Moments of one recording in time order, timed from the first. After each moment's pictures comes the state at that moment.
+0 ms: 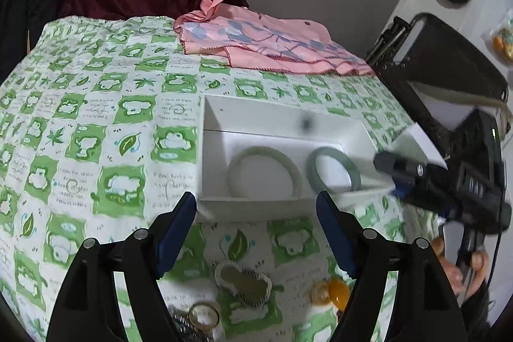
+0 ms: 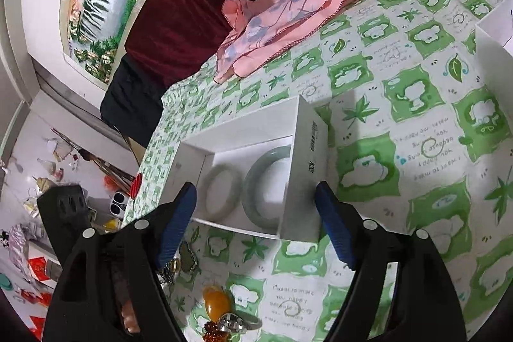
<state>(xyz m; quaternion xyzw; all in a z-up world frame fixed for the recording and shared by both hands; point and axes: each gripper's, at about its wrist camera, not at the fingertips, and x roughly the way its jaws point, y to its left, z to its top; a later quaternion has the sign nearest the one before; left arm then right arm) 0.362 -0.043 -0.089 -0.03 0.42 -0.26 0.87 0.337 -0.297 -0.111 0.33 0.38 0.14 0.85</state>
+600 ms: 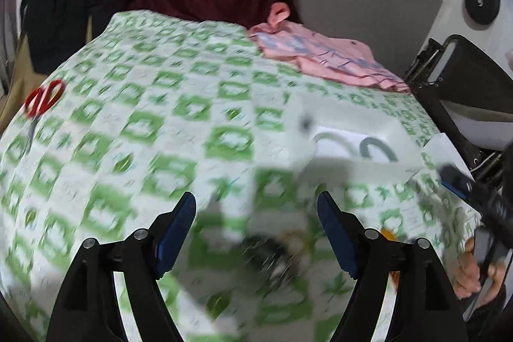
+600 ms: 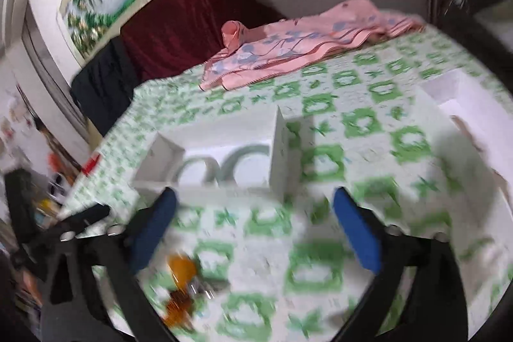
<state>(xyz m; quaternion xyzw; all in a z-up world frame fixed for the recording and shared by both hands) 0.316 0.042 -0.087 -0.06 0.41 -0.16 0.90 0.259 -0.259 -0.087 0.15 0.35 0.03 0.92</state>
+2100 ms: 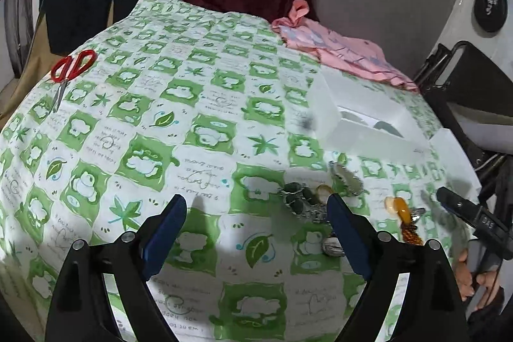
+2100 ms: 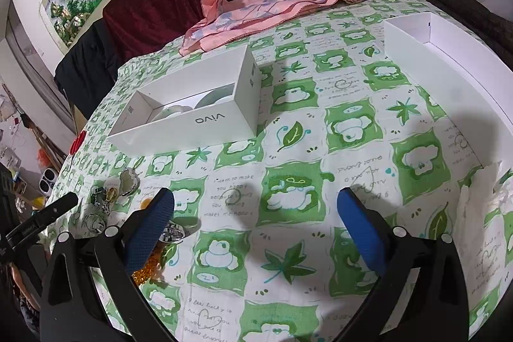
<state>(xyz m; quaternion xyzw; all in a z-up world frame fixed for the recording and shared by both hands) 0.284 0.072 -0.096 -0.07 0.41 -0.14 0.90 0.243 -0.267 -0.119 0.20 0.39 0.02 0.90</state>
